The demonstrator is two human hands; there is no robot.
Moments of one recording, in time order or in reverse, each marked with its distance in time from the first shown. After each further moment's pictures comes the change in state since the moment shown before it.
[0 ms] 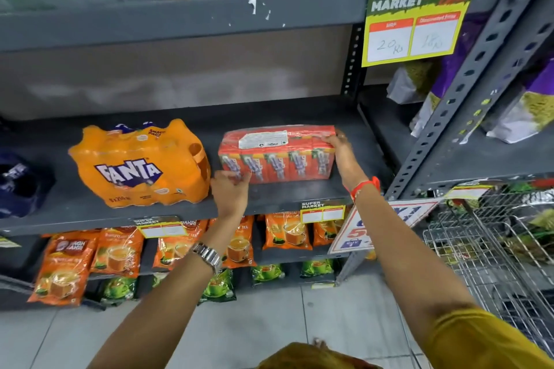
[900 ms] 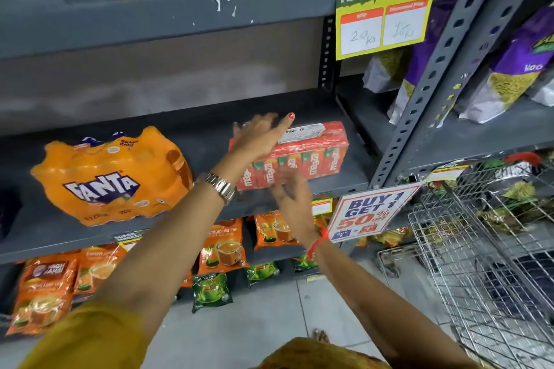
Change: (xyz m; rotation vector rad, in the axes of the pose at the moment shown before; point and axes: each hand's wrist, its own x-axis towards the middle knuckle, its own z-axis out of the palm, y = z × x) left_hand 0.031 0.113 0.048 0.661 -0.523 0.474; right_hand -0.104 0.063 0.046 -0.147 -0.009 -0.270
